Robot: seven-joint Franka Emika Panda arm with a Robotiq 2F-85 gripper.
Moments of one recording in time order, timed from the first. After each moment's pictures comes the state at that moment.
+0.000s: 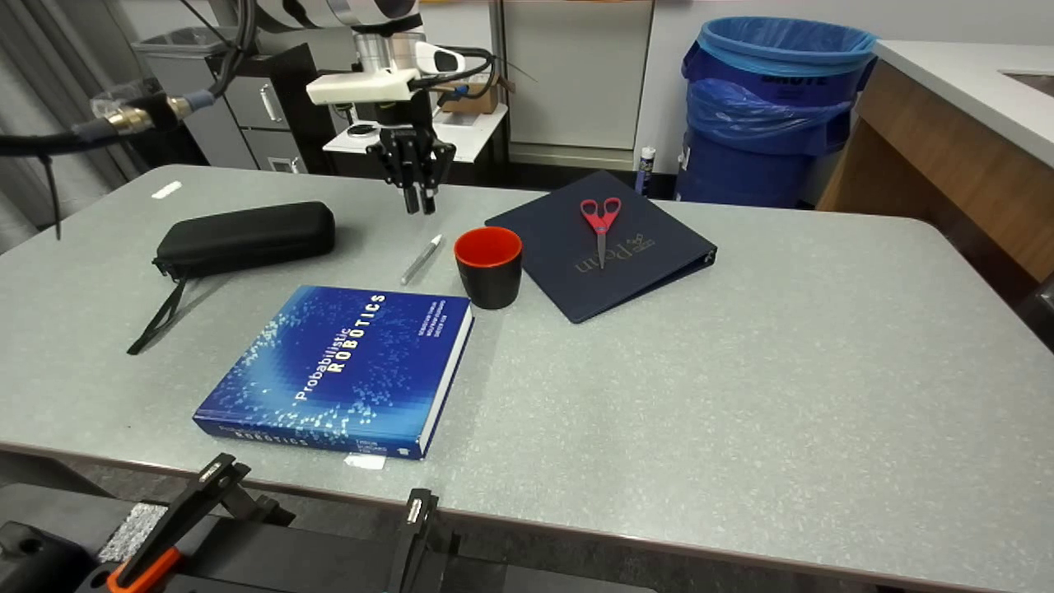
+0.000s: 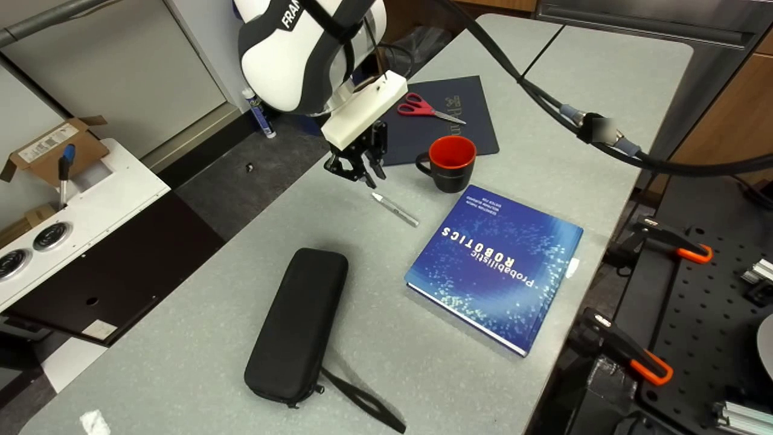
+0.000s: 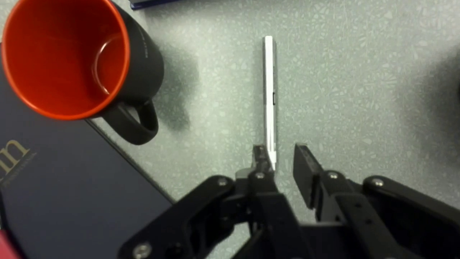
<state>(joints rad) 0.09 0.77 0.00 -1.54 -0.08 2.07 0.29</state>
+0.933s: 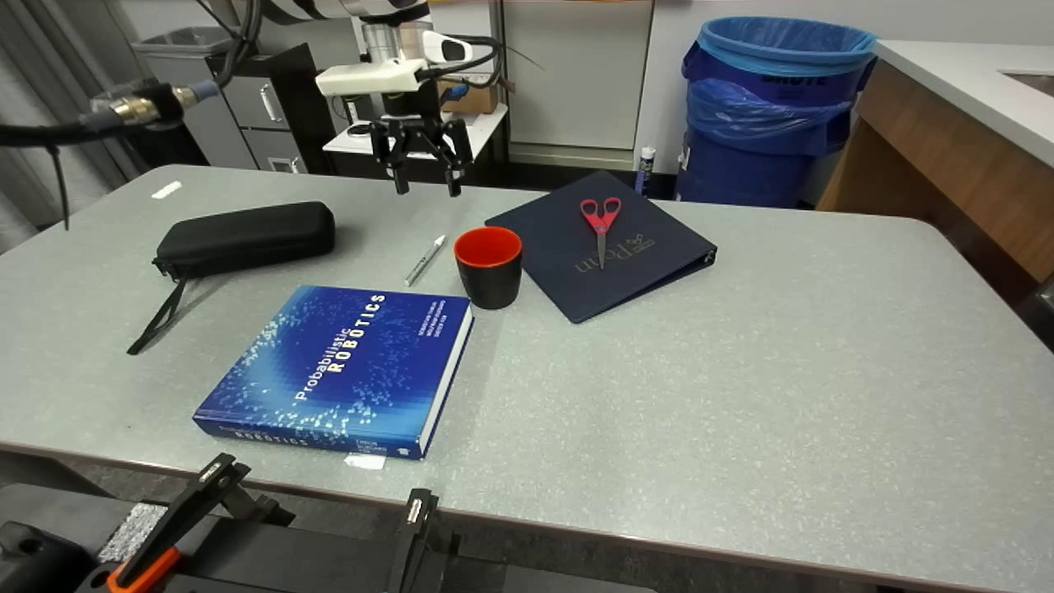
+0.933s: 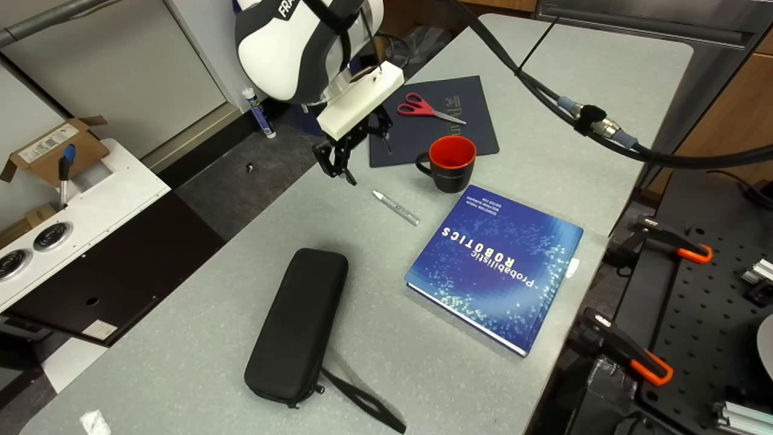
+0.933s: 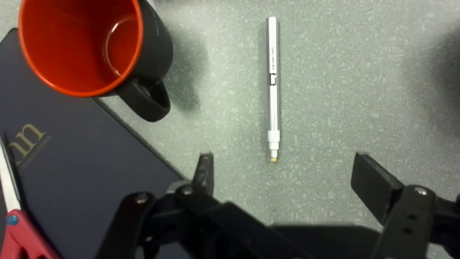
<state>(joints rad) 0.09 0.77 -0.02 -1.50 -0.08 2.06 0.30</state>
